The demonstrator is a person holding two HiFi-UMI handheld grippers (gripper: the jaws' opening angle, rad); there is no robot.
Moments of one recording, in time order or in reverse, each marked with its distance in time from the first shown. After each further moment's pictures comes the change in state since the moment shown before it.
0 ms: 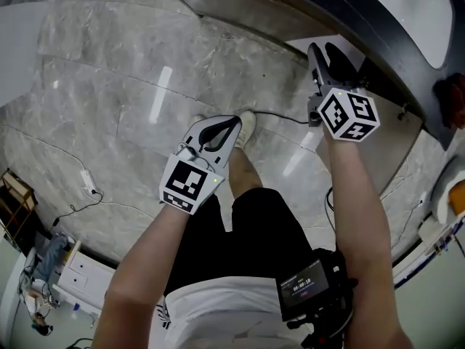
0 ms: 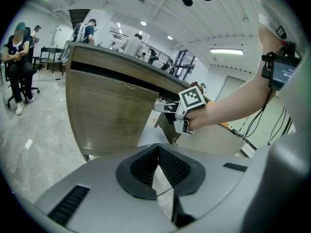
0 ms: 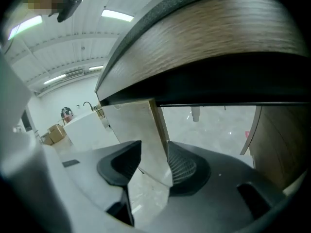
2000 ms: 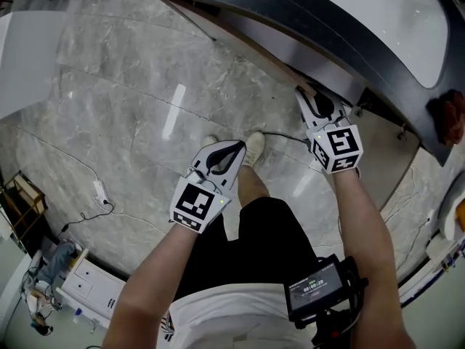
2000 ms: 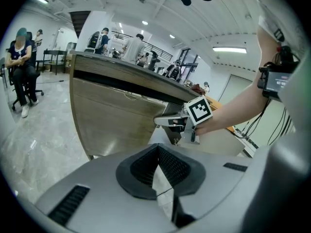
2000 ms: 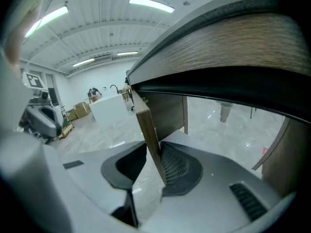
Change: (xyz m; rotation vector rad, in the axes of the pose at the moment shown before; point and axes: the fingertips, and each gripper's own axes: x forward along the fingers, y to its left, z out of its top) left arm -0.021 -0.003 0.020 -0.016 0.011 0.039; right arm -0.014 0.060 -0.026 -0.254 0.135 0.239
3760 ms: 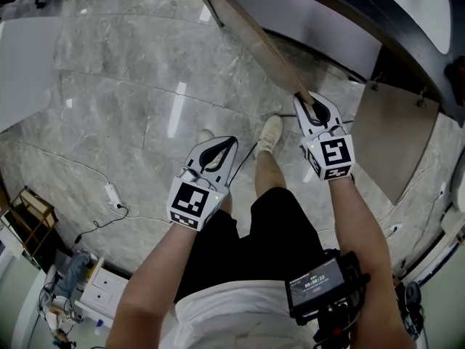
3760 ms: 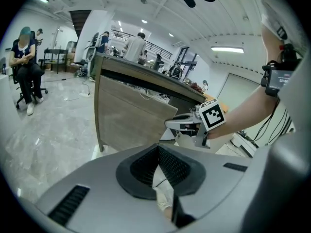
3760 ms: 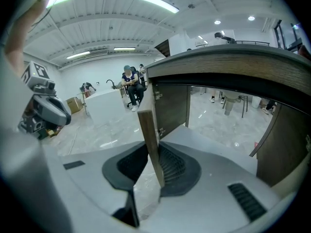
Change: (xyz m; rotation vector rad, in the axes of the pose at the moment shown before) left arm -0.092 0.053 -0.065 0.008 0.029 -0.010; right arm -0.001 0.121 -0.037 -0.008 0.021 -0.117
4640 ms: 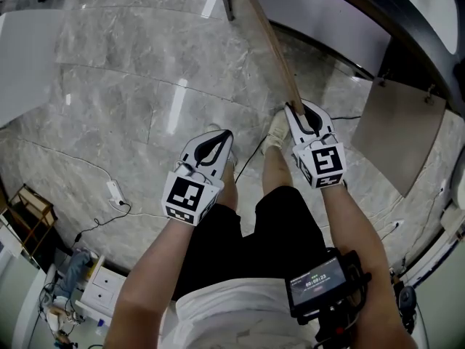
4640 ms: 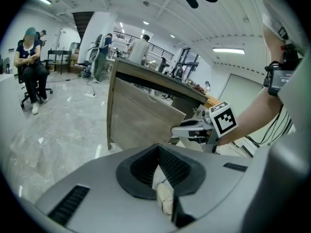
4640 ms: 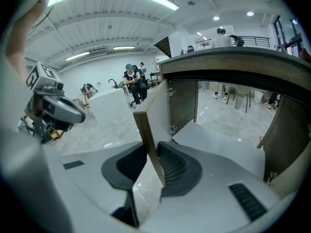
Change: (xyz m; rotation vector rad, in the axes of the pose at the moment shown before) left arm -0.041 0.043 -0.023 -0.014 -0.005 0.023; right arm 0.011 0.082 -0.007 0.026 0.023 0.024
